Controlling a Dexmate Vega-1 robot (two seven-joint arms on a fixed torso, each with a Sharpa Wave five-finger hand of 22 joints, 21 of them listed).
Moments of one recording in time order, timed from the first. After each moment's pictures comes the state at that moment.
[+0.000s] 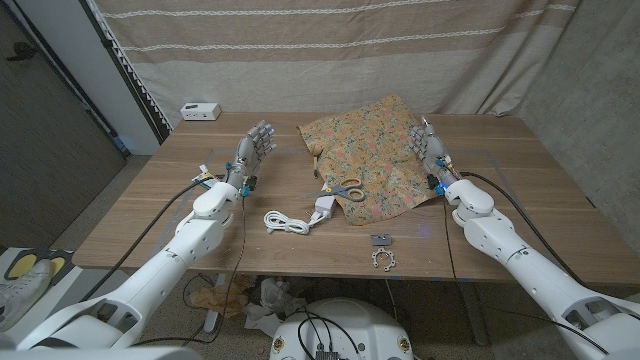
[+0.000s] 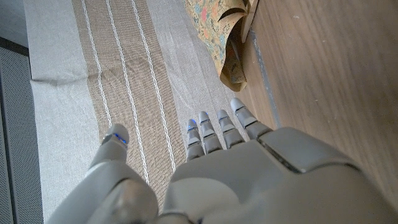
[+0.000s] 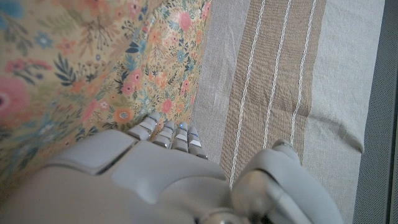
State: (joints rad) left arm 0.84 0.51 0.37 -1.29 -0.66 -0.29 -0.04; left_hand 0.17 -0.17 0.59 -0.17 0.21 0.13 -0.11 0.33 0.18 0.17 -0.11 0.34 0.18 0.14 -0.04 0.26 0.17 0.08 -0.04 0.53 0.17; right arm -0.84 -0.51 -0.38 -1.30 0.64 0.29 0.04; right_hand 0.23 0.01 -0.10 0.04 0.43 -0.03 0.08 0.19 0.18 0.02 0.03 0.21 0.18 -0.05 -0.01 0.18 0.17 -0.01 0.00 0.19 0.17
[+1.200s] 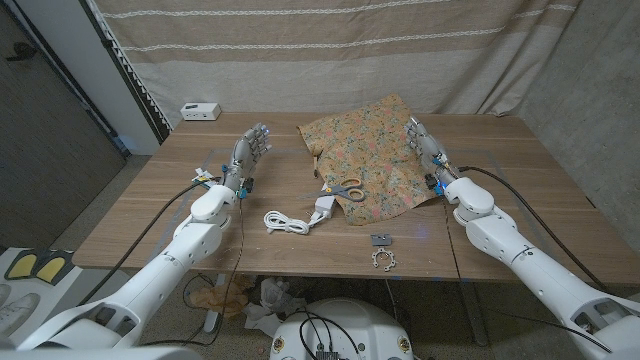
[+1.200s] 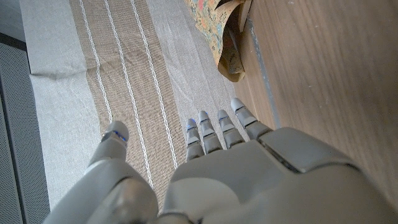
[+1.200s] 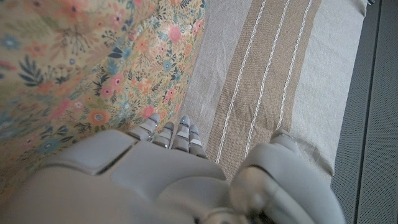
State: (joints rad) left arm 0.86 0.51 0.36 -1.30 -0.64 -0.32 0.01; left_hand 0.20 -0.17 0.59 -0.17 0.21 0.15 -0.11 0.32 0.18 0.19 -0.11 0.33 0.18 0.14 -0.04 0.24 0.17 0.09 -0.04 0.51 0.17; right arm -0.85 -0.56 -0.41 -1.36 0.53 0.33 0.02; right_hand 0.33 0.02 -0.10 -0.02 0.46 0.00 0.03 0.20 0.18 0.08 -0.03 0.23 0.18 -0.07 -0.03 0.18 0.17 -0.03 0.00 0.19 0.17
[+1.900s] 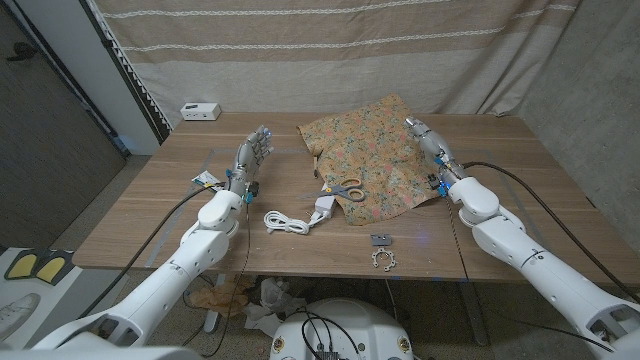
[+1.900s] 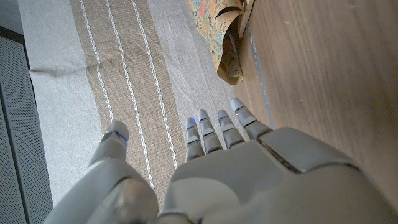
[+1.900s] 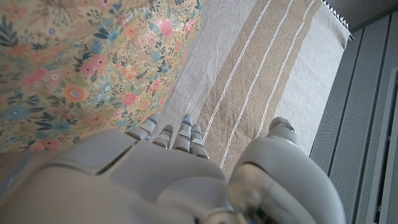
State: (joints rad) left arm 0.92 0.49 0.36 -1.37 -0.63 -0.32 0.07; left_hand 0.20 -0.16 0.59 -0.17 0.21 0.18 -0.11 0.32 0.18 0.21 -0.11 0.33 0.18 0.16 -0.04 0.24 0.17 0.11 -0.04 0.49 0.17; right arm -0.89 -0.62 -0.41 -1.45 0.40 0.36 -0.05; right_hand 0.42 0.04 -0.08 -0.07 0.49 0.02 -0.01 0.21 0.19 0.11 -0.05 0.25 0.19 -0.12 -0.03 0.17 0.17 -0.07 0.02 0.19 0.18
